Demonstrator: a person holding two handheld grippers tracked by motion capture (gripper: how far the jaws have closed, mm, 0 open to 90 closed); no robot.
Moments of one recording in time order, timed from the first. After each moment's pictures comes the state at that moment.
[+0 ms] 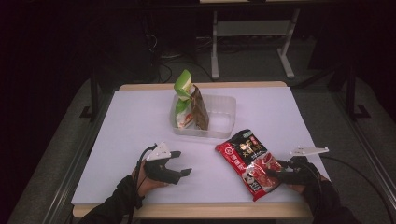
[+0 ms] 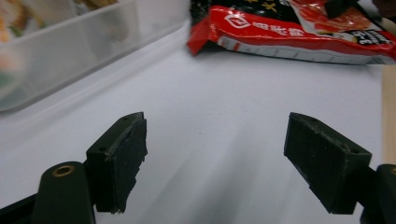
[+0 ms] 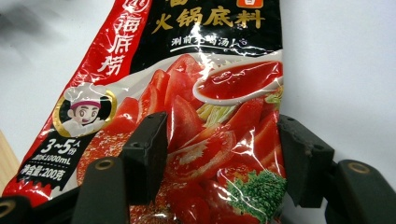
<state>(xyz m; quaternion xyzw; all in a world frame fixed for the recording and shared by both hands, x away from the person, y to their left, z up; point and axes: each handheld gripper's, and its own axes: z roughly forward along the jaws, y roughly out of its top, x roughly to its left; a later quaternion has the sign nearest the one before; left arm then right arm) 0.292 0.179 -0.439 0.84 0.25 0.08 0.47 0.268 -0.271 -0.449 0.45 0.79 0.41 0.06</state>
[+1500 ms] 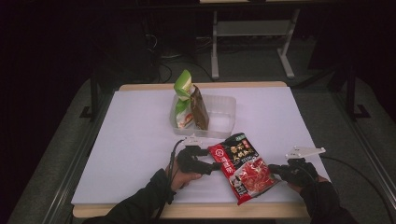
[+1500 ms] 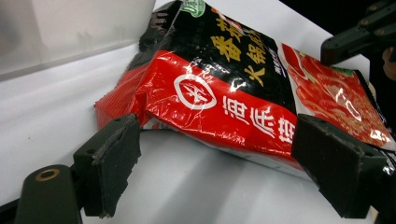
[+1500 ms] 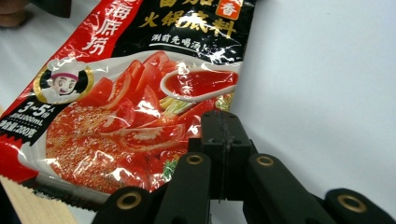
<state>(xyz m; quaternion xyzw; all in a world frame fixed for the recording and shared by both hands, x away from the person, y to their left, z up) 0.325 0.091 -0.453 0.81 0.33 -0.02 0.48 0.260 -0.259 -0.431 0.41 0.82 0.38 0.10</state>
